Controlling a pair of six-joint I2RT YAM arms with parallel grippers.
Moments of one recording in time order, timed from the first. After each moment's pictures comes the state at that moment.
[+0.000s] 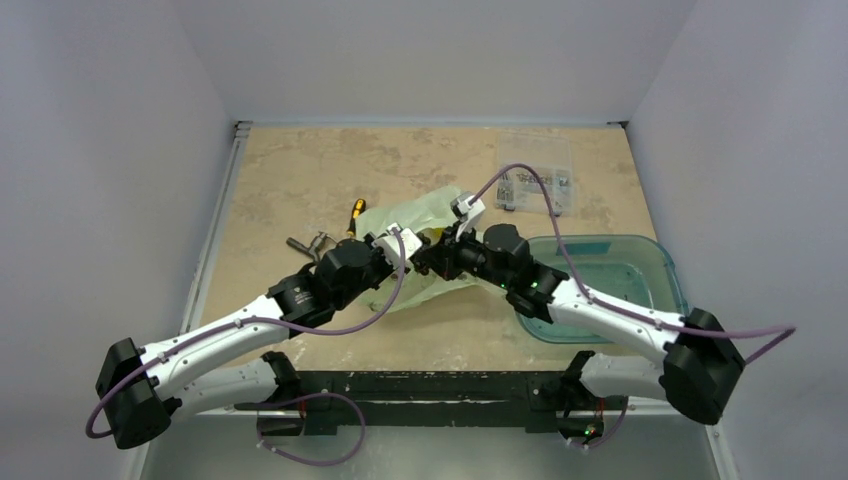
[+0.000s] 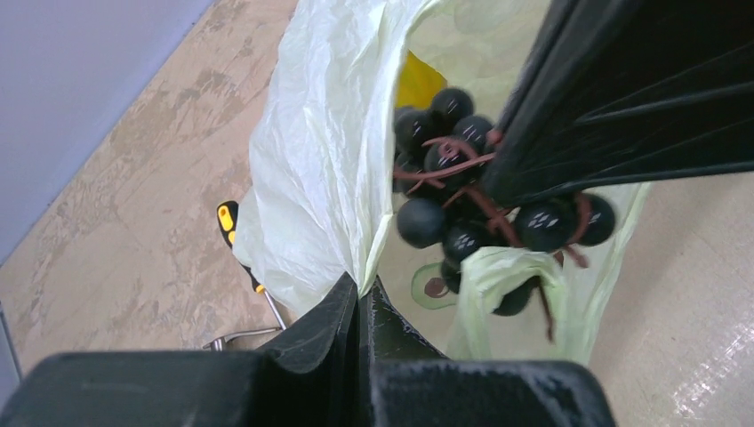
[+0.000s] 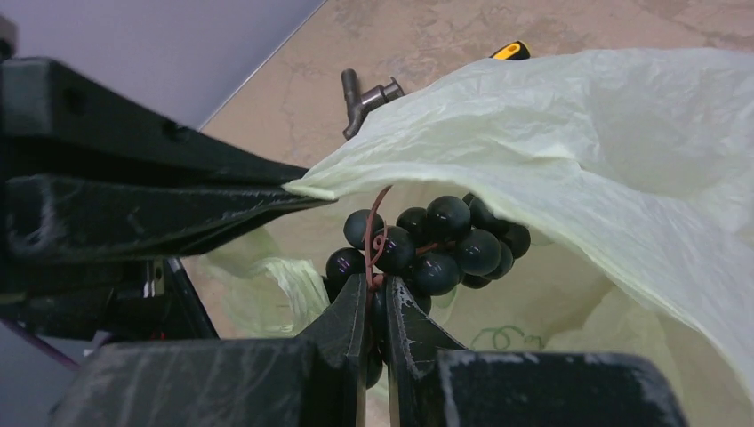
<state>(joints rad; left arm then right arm) -0.92 0.98 0.70 -0.14 -0.32 0.27 0.85 1.24 0.70 0.31 -0.08 0.44</state>
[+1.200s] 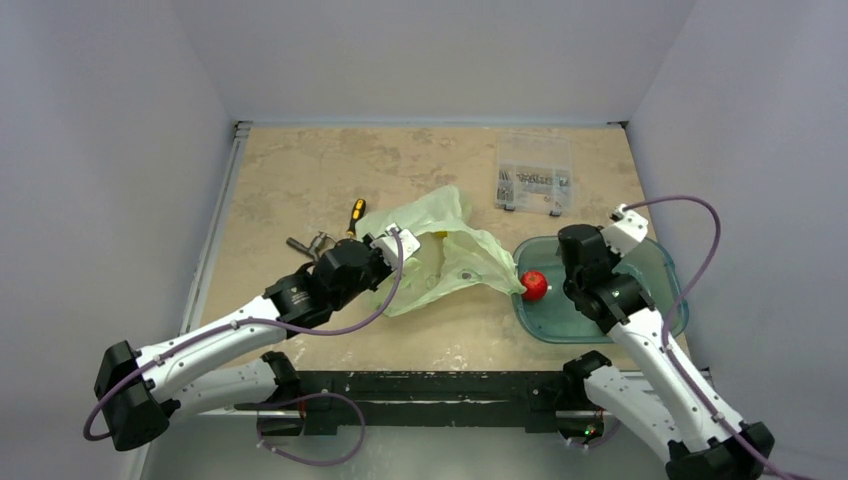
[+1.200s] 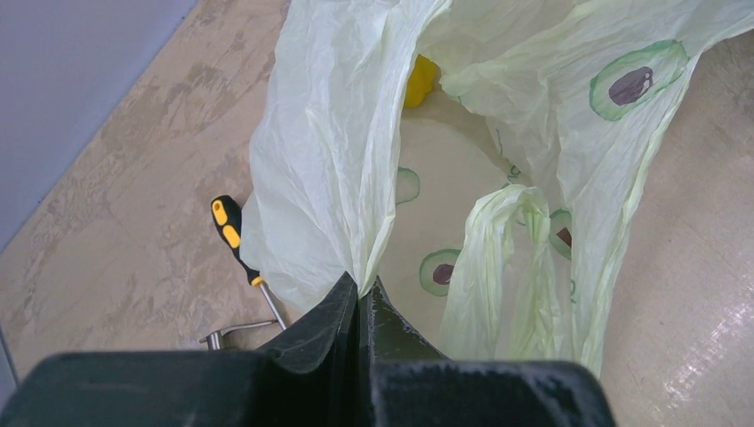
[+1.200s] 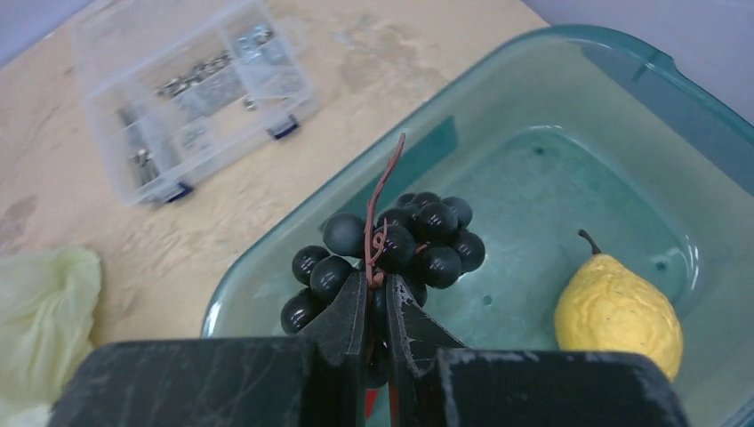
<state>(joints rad) -0.92 0.97 0.72 -0.19 -0.30 0.26 0.48 0.79 0.77 -0.69 0.87 0.77</state>
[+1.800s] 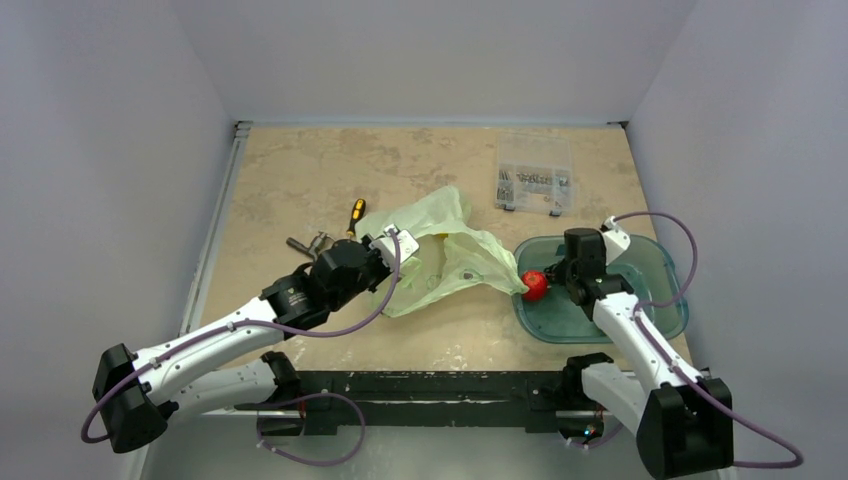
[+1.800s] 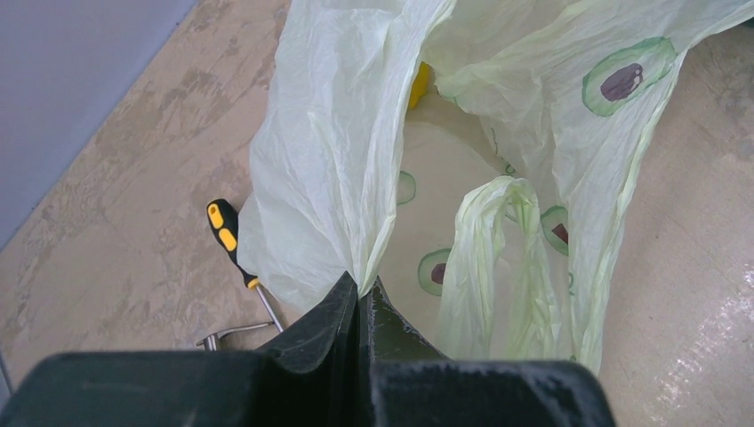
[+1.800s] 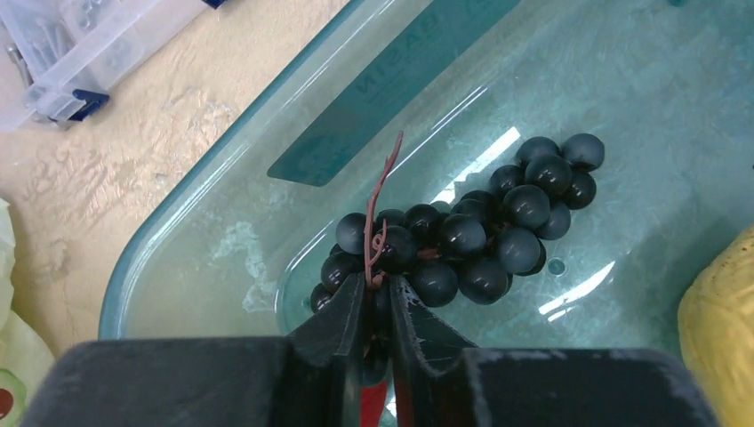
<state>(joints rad) -0.92 0.95 0.72 -0.20 -0.28 0.26 0.15 0.96 0.52 -0.40 0.43 0.78</state>
